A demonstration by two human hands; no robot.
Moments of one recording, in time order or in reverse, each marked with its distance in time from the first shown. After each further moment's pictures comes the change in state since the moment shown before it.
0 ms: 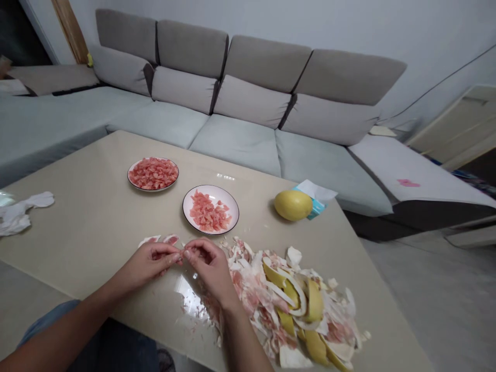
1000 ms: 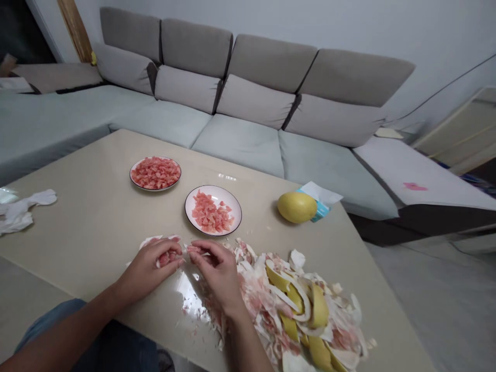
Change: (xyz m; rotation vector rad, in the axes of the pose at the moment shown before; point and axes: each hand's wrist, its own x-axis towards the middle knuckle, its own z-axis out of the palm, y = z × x) left_hand -0.005 0.001 0.006 0.377 0.173 0.190; right_hand -0.004 -0.008 -0.003 -0.094 0.124 -0.026
